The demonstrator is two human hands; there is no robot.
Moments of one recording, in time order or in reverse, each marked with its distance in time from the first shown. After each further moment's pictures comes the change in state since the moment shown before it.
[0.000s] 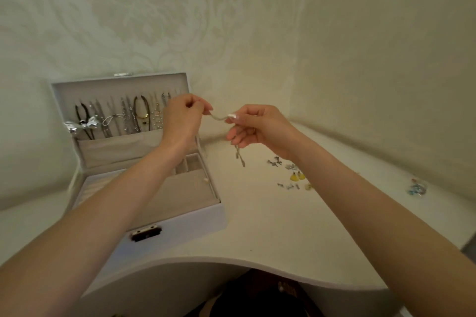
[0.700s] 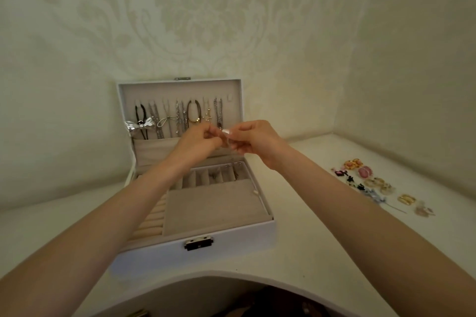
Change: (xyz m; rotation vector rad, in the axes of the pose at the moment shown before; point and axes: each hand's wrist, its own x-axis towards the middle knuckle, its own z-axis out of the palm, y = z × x) left_hand 0.010 -0.056 -0.068 0.215 -0.315 -0.159; right_hand 0.072 0.027 0.080 -0.048 0.076 0.130
